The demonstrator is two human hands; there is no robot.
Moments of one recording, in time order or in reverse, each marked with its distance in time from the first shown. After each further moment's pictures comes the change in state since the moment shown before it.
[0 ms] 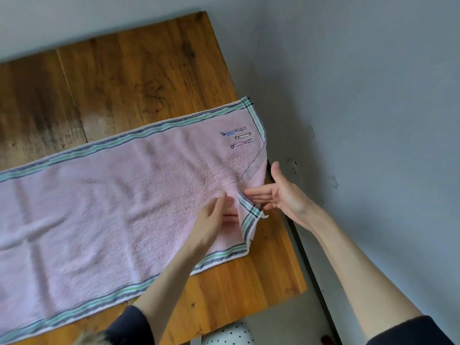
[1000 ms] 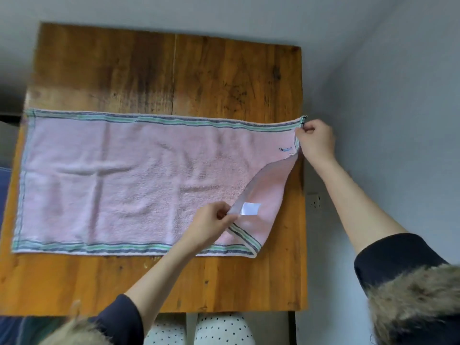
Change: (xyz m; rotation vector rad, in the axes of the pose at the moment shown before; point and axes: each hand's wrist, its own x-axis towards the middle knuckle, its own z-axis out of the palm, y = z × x) left_hand -0.058 -0.003 -0.075 0.353 0.170 0.165; right_hand 0.064 -0.135 0.031 -0.572 0.752 -0.421
